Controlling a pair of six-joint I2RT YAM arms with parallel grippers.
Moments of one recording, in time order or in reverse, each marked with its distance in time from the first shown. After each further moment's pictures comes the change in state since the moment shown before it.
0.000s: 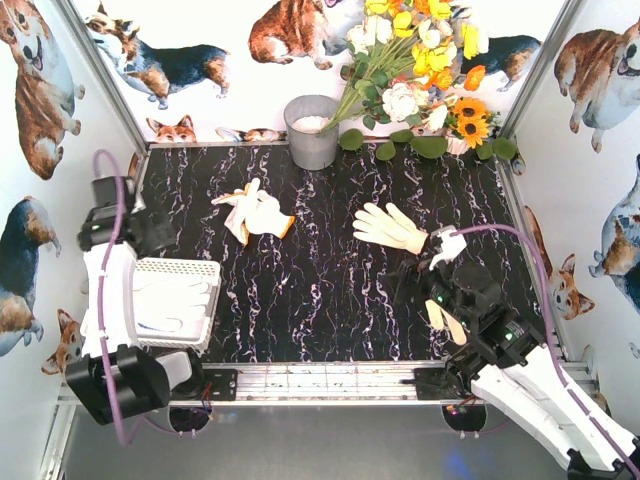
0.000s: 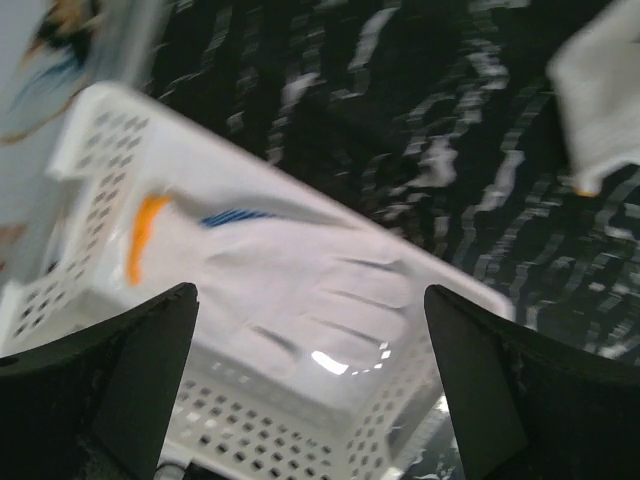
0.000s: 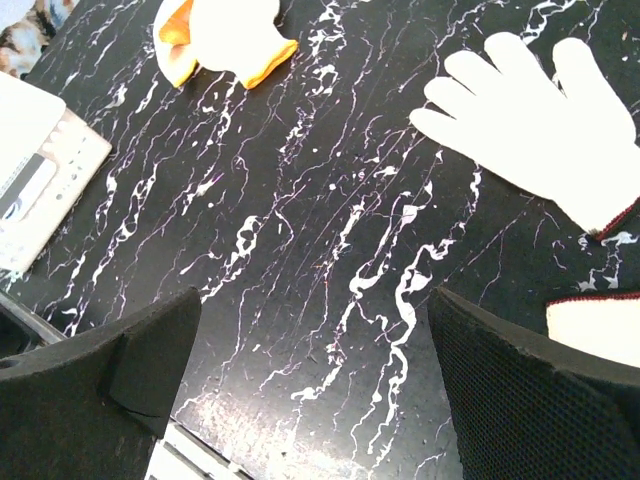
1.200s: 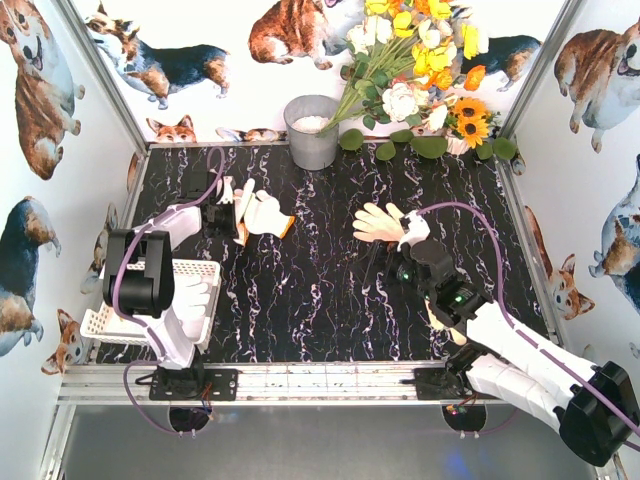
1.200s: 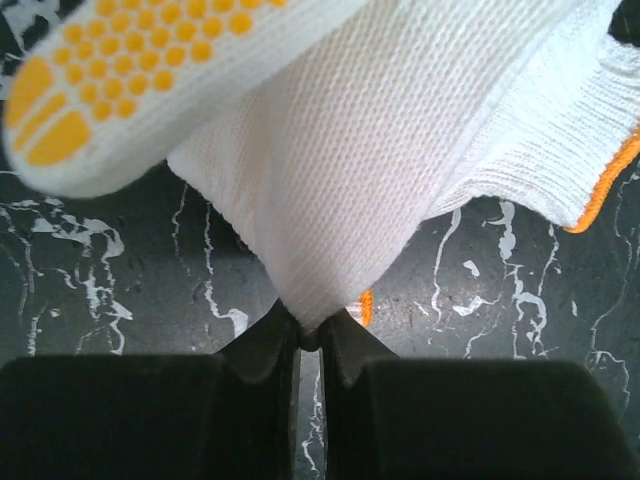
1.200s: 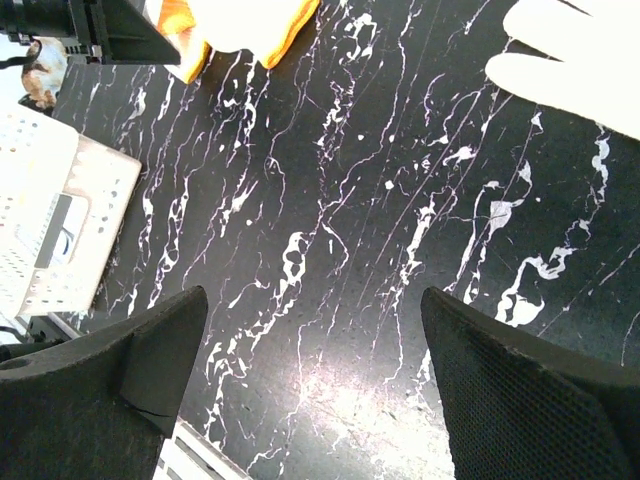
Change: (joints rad) left arm -0.396 0.615 -0.043 0.577 0.296 0.028; right arm 0.000 0.430 -0.025 0.351 -0.060 0.261
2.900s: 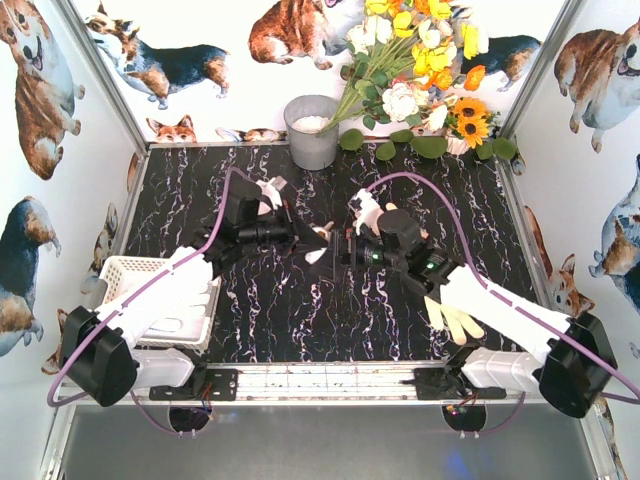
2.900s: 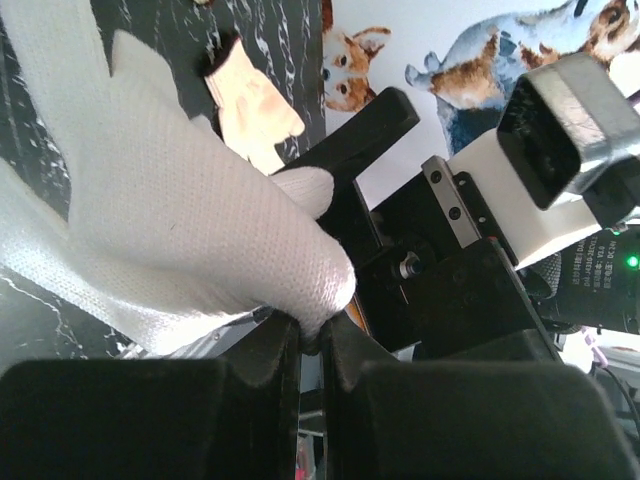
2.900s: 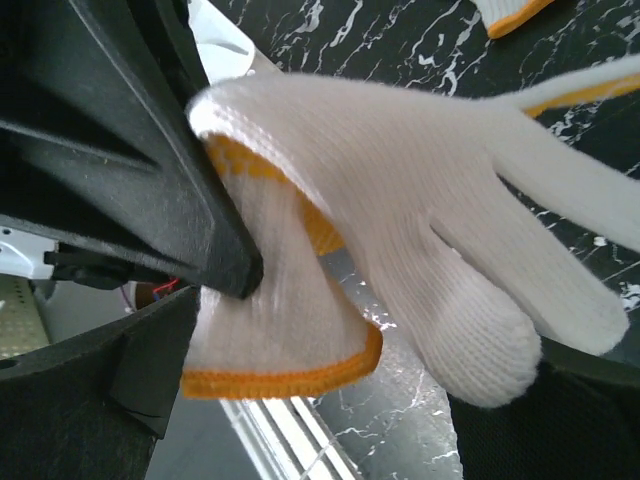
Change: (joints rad) left arm -0.507 -0.522 -0.130 0.182 0.383 -1.025; right arm 0.103 0.301 0.321 -0.035 -0.315 -0.039
